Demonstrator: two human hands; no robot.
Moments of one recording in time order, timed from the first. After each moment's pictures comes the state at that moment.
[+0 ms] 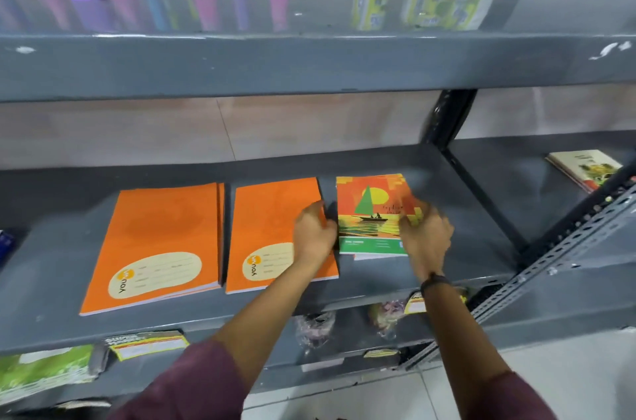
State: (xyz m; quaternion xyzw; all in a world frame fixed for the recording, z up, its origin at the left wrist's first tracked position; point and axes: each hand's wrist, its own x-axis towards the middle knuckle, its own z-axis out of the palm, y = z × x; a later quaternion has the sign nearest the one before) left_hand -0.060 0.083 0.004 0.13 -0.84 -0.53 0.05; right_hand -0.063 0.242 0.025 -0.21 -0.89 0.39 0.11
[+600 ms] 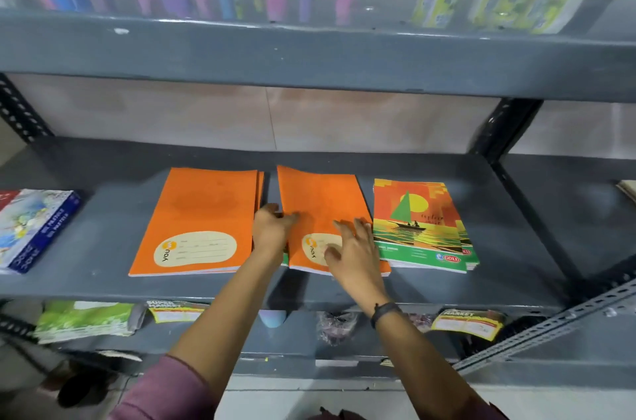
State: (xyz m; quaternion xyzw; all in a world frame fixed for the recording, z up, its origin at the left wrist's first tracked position) left_hand -0.042 -0.015 -0.002 0.32 -0.72 -0.61 0.08; right_hand -0.034 0.131 -0.005 0.11 -0.95 0.28 -0.06
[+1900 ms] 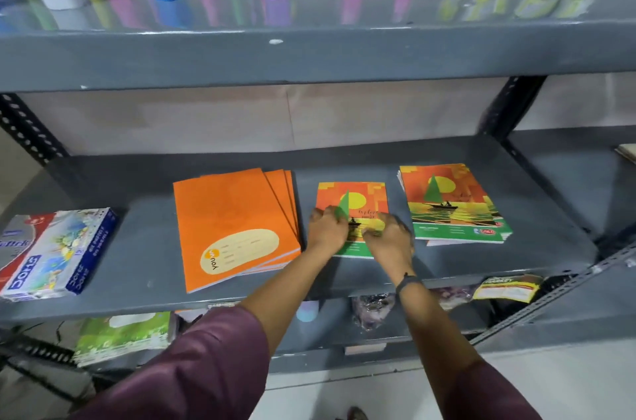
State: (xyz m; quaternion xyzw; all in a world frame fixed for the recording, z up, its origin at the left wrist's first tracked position) left_hand -0.031 -0.024 -0.010 0.16 -0.88 -0.43 -0.08; right_hand -0.029 0.091 -0.020 -0.09 -0.93 0.37 -0.01
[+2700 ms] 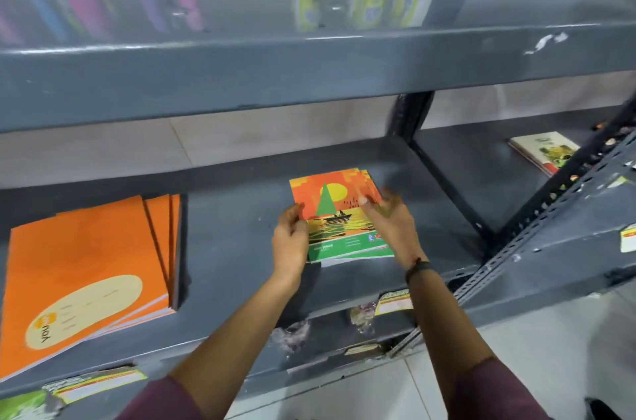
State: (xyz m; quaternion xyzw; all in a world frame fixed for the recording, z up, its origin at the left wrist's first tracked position) left_hand -0.064 0.117 0.003 0.20 -0.67 -0.71 0.03; right_hand -0.089 0.272 0.030 -0.12 -0.84 0.53 0.00
